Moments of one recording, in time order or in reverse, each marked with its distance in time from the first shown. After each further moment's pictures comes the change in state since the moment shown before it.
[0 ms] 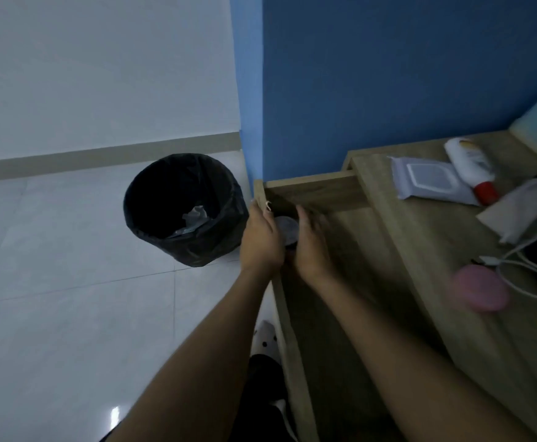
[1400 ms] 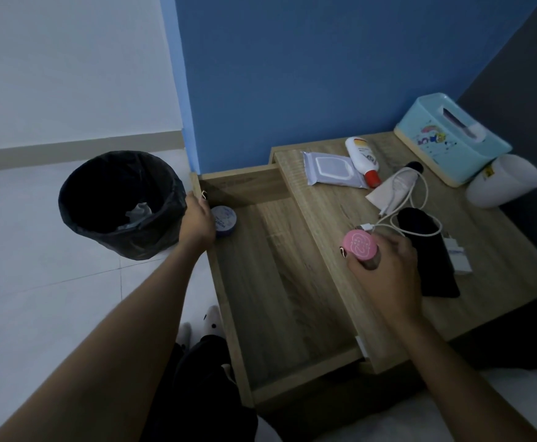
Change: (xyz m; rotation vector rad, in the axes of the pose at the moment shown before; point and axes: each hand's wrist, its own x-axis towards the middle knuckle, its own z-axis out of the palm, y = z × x) left_hand -0.006 0.015 -0.011 -0.015 -0.130 -0.127; right_hand -0.131 0.091 -0.196 -0.463 0.472 -0.022
